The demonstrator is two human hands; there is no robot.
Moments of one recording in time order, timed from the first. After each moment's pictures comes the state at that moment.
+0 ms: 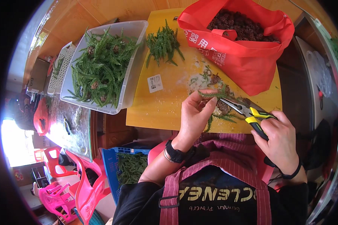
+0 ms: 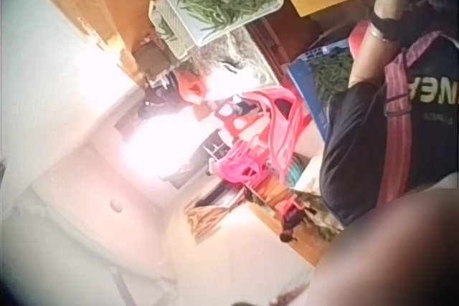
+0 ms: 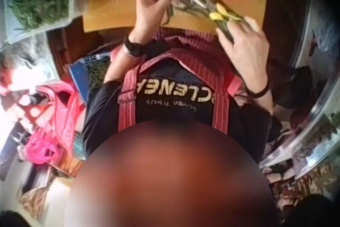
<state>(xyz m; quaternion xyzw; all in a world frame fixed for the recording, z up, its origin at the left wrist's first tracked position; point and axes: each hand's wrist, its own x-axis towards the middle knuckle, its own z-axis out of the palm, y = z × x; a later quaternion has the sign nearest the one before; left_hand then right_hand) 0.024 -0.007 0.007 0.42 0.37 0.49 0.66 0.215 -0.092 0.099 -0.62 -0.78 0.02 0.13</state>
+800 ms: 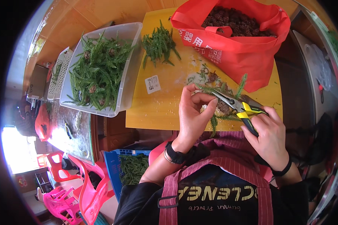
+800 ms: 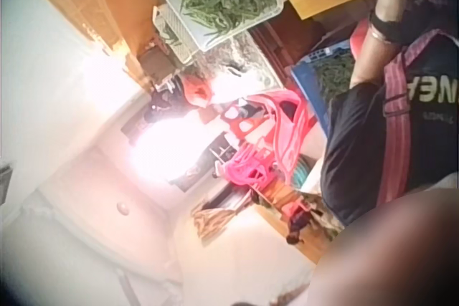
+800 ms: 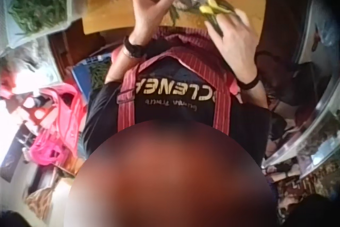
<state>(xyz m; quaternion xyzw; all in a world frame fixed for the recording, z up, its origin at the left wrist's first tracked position) 0.025 -0.010 0.005 0.47 0.37 0.52 0.62 0.202 -0.093 0.074 -0.62 -0.76 0.01 0.17</state>
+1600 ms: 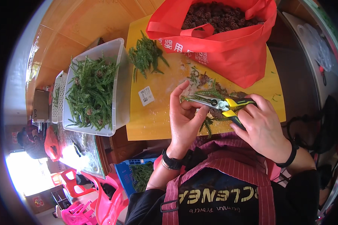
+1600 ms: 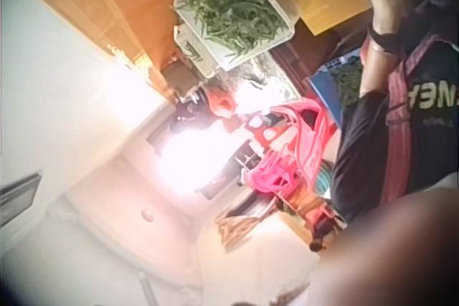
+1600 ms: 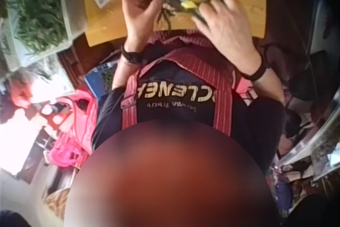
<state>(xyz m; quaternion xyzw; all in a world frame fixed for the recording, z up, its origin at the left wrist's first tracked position) 0.026 -0.004 0.019 0.50 0.35 0.46 0.64 0.207 -0.075 0.071 -0.60 -0.79 0.04 0.14</state>
